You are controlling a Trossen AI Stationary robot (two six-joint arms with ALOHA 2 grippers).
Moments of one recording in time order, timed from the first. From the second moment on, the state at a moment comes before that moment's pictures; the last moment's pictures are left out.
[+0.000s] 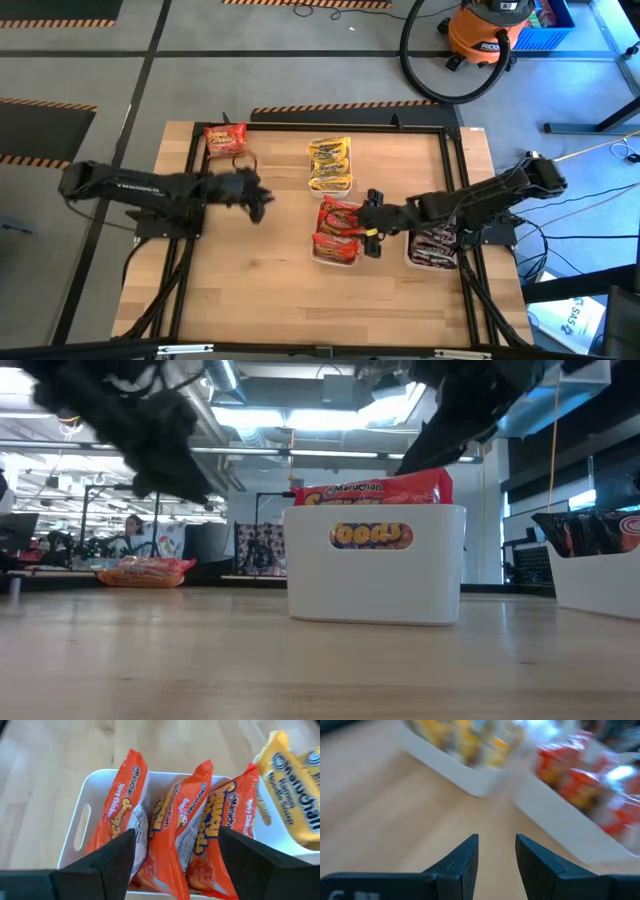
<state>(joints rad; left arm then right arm) 0.04 0.89 0.46 -0.18 -0.23 -0.55 0.23 1.39 0.86 -0.20 0.24 0.20</state>
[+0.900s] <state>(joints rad) 0.99 1.49 0.92 -0.66 -0.42 -0.16 0.20 1.42 0.74 0.07 0.22 0.22</state>
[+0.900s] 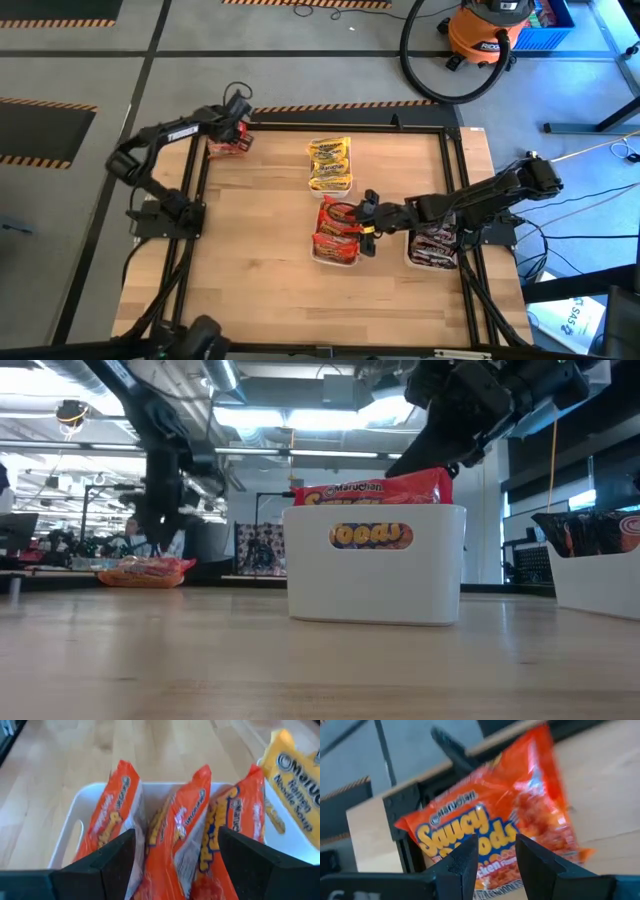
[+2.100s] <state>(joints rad) 0.01 1.56 0.92 -0.76 -0.09 -0.57 0.20 1.45 0.74 0.06 0.06 0.24</state>
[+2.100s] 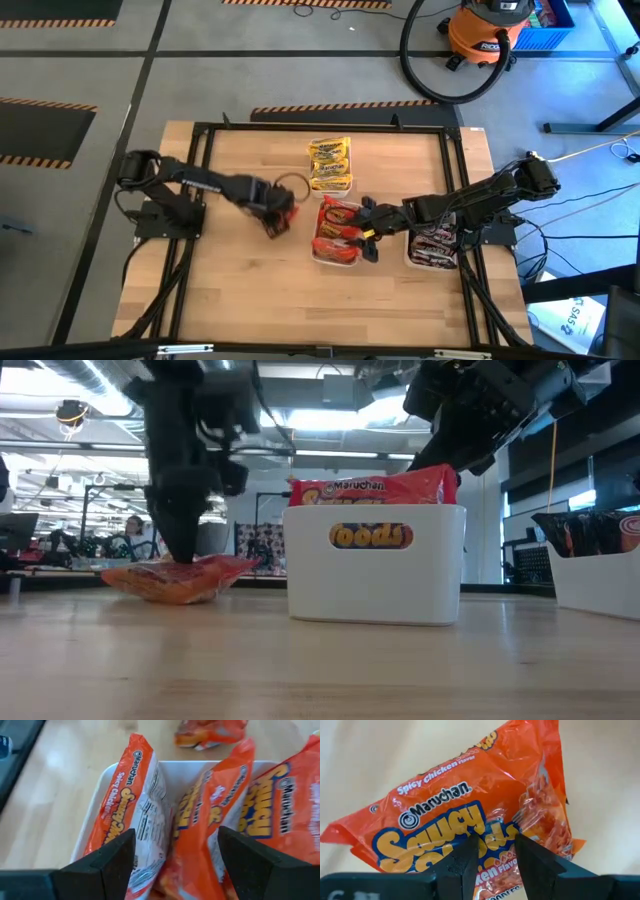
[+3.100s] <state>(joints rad) -0.54 1.24 0.55 -0.35 -0.43 -0.80 0.19 1.45 0.98 0.17 0.07 0.34</state>
